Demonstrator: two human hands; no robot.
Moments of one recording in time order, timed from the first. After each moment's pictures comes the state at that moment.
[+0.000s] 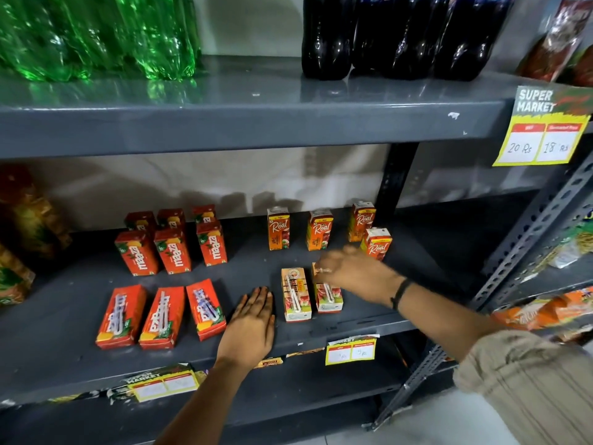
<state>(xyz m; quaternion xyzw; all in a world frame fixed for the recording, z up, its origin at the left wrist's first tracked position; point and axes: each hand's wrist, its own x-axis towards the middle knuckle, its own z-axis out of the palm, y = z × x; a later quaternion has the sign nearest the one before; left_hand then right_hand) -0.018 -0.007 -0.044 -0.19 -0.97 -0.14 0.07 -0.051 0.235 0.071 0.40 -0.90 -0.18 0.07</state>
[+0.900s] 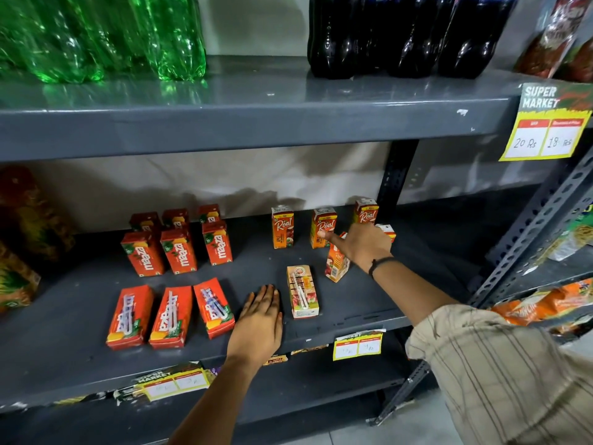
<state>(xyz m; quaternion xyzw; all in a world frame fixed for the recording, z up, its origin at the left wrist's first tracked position) -0.019 -0.007 -0.047 -0.19 -0.97 -0.13 0.08 -0.080 0.206 0.092 -0.15 -0.98 0.11 0.05</state>
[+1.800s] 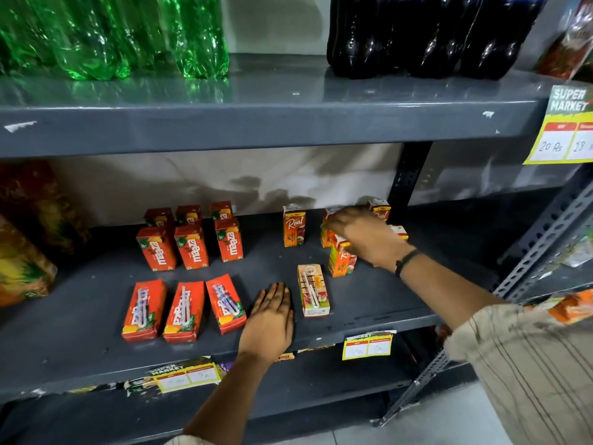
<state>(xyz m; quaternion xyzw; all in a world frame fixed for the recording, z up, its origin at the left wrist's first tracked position) -0.021 -0.007 -0.046 -0.19 -0.97 -0.14 0.07 -0.079 0.209 0.115 0.26 -0.95 -0.13 0.09</state>
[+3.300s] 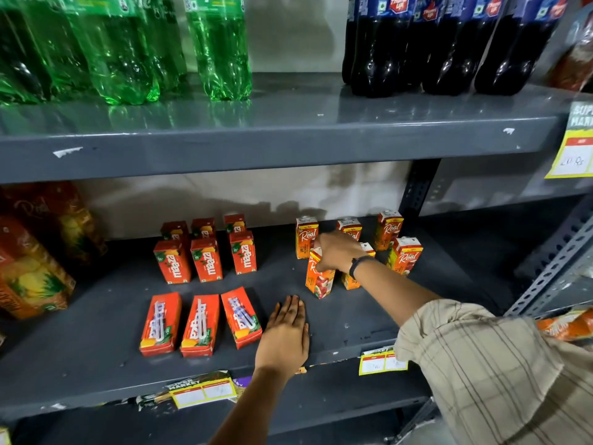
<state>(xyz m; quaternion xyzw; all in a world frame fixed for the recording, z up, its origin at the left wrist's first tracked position) -0.021 -0.008 -0.051 -0.18 -0.97 -0.14 0.05 -0.100 0.125 0.116 0.04 -0.99 0.05 -0.10</state>
